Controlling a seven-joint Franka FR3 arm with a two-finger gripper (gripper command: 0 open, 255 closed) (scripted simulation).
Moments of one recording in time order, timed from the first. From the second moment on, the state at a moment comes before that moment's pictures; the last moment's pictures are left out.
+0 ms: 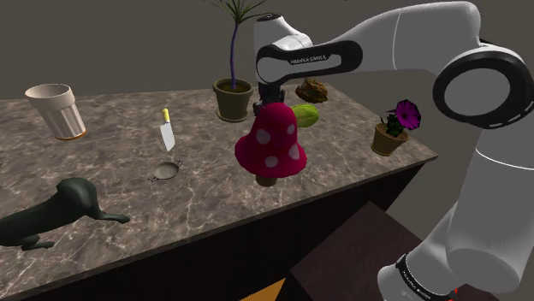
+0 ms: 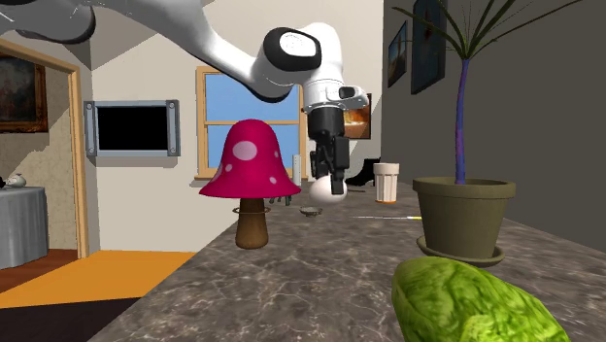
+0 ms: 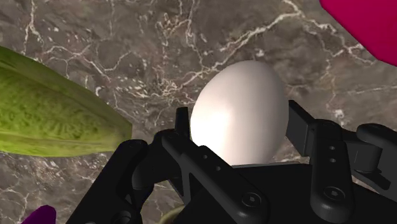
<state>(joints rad) 0.14 0.34 0.02 -1.59 -0.23 1.90 0.09</state>
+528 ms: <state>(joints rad) 0.25 0.53 0.06 -1.31 -0.24 1.78 0.22</state>
